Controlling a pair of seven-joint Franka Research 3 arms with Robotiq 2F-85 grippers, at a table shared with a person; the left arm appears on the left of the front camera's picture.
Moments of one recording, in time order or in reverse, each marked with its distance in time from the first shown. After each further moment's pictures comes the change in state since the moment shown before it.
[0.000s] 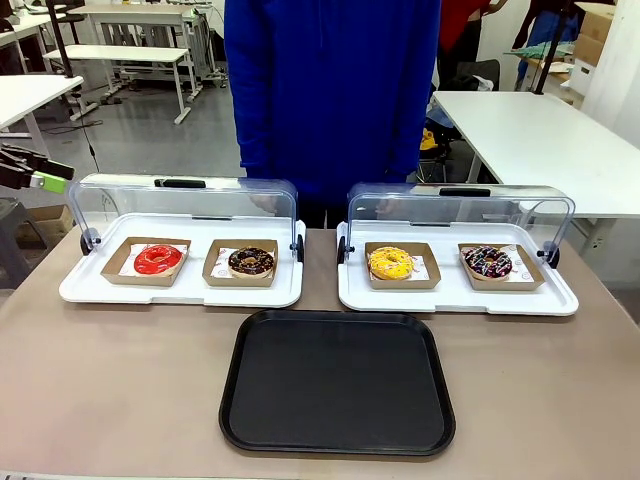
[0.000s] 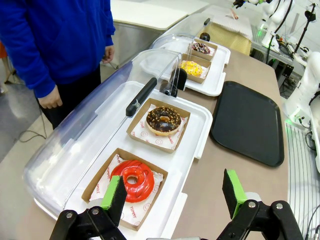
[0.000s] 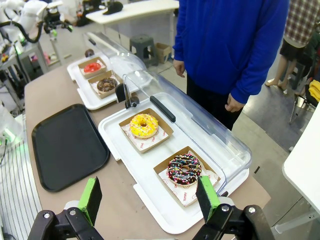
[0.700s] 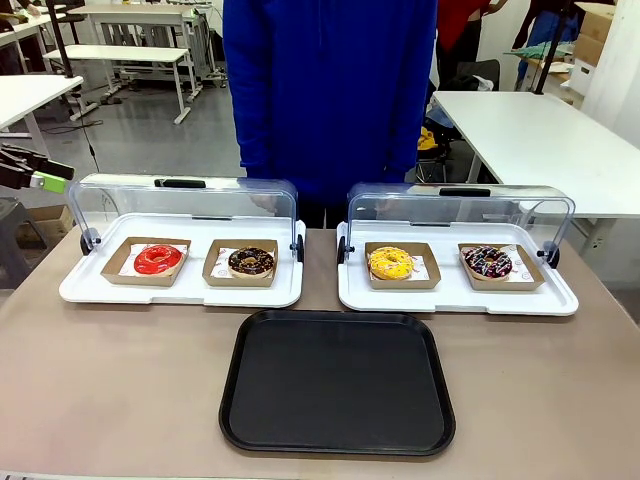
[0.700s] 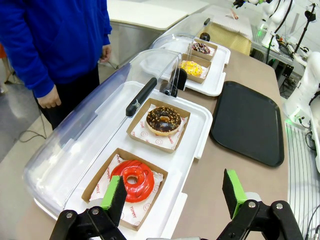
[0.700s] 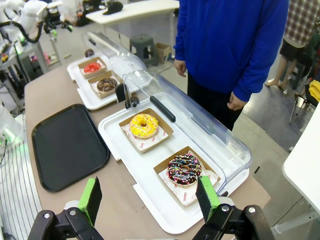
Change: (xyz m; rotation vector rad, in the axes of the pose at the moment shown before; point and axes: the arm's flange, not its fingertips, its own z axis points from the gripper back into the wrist) left arm 0.000 0.000 0.000 0.000 0.000 0.000; right arm 0.000 0.000 0.000 0.000 0.000 0.000
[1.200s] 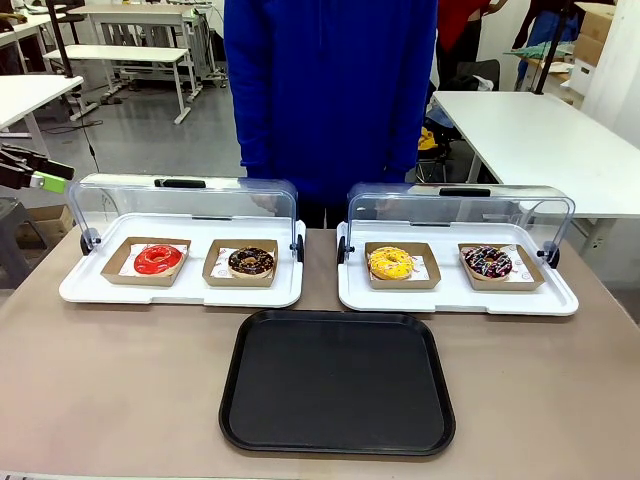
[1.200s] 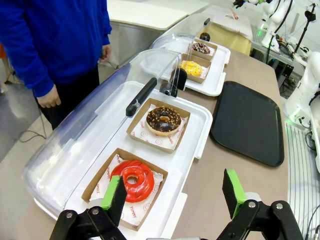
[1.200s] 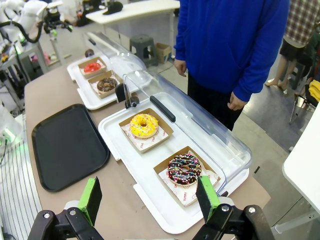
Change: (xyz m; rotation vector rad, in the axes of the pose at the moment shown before) left arm 0.000 0.000 0.000 0.000 0.000 0.000; right arm 0.000 0.000 0.000 0.000 0.000 0.000
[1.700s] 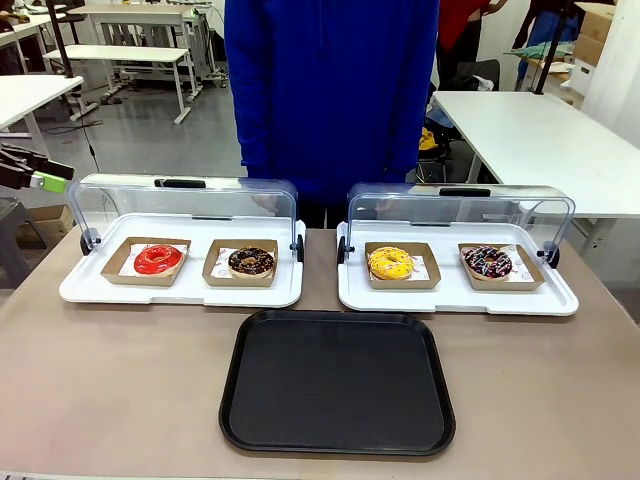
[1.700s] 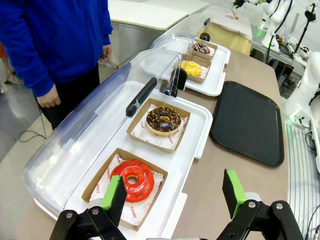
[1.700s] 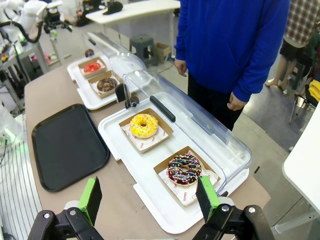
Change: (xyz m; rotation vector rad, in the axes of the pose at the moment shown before) left arm 0.000 0.000 0.000 0.000 0.000 0.000; right arm 0.000 0.000 0.000 0.000 0.000 0.000
